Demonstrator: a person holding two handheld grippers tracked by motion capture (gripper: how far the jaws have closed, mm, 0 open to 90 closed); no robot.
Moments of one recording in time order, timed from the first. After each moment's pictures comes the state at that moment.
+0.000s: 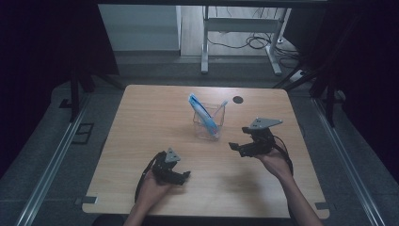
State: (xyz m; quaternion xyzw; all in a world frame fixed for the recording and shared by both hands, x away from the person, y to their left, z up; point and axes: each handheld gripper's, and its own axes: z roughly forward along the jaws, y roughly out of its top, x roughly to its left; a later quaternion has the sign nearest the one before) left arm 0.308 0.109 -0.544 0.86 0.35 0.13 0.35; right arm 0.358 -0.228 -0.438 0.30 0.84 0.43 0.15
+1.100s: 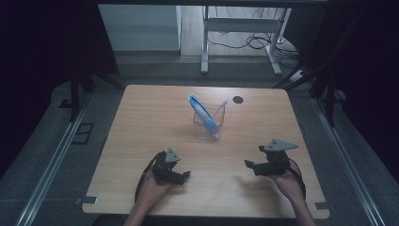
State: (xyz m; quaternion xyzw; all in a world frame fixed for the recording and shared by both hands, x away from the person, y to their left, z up) left arm 0.308 0.109 -0.544 0.86 0.35 0.13 0.35; right arm 0.319 -0.279 -0.494 0.36 0.82 0.41 0.17
